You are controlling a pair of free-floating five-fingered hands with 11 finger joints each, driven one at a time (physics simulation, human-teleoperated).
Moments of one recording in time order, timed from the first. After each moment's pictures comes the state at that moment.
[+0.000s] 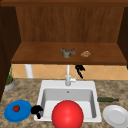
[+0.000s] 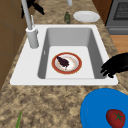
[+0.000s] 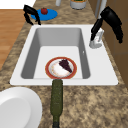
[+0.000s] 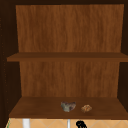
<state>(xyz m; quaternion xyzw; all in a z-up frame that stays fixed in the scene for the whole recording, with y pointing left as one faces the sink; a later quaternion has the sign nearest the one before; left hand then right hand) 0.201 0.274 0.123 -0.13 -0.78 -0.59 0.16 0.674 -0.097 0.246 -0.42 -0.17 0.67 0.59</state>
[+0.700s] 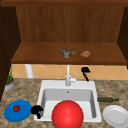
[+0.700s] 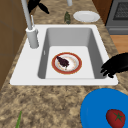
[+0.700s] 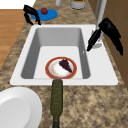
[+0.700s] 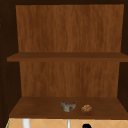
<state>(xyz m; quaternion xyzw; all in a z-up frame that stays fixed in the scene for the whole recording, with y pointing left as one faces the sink) 0.201 0.274 0.123 -0.13 -0.78 -0.59 0.16 0.659 -0.161 0.225 -0.40 -0.17 0.67 0.60</state>
